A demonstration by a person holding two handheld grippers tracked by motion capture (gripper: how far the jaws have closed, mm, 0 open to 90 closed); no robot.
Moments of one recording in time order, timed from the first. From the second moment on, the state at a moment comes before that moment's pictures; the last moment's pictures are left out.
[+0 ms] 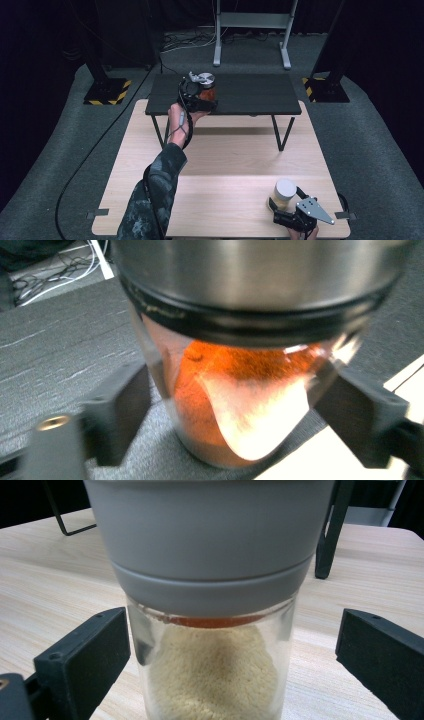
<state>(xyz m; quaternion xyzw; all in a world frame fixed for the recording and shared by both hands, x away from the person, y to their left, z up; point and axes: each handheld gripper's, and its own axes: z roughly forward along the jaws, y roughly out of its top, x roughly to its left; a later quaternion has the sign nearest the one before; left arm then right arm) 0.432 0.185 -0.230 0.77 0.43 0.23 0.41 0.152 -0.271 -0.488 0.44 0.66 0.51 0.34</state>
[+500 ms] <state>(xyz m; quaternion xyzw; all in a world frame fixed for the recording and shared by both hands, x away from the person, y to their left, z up) 0.386 0.193 -0.230 0.80 0.42 0.25 0.36 0.152 -0.271 -0.489 0.44 0.66 0.51 0.34</state>
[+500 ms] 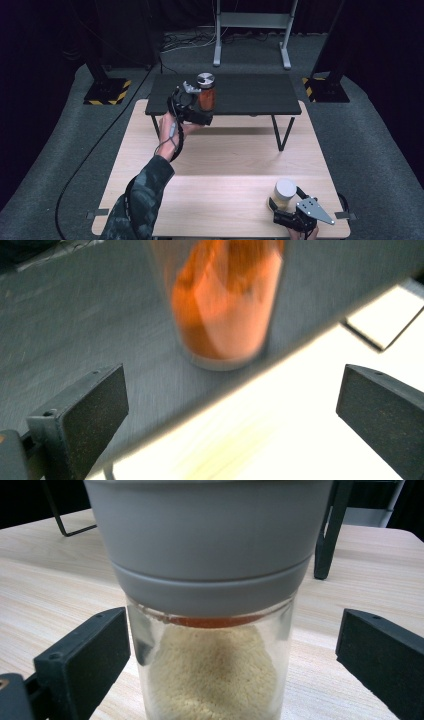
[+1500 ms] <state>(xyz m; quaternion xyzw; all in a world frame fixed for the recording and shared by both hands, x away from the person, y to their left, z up) 0.270 0.234 -0.416 0.81 0.46 0.22 0.30 0.153 -0.270 -0.488 0.44 0.66 0.50 0.34</state>
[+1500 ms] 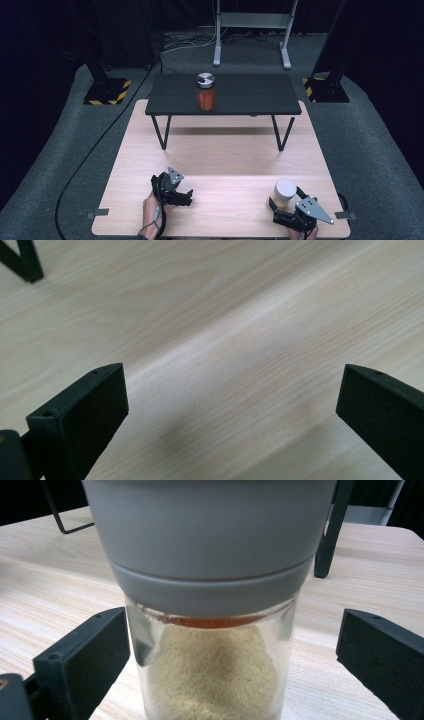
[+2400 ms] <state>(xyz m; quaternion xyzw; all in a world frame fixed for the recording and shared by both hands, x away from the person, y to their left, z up) 0.267 0.256 -0.437 0.79 0.47 0.20 0.34 0.153 -0.269 -0.486 0.44 0.66 0.50 0.34</state>
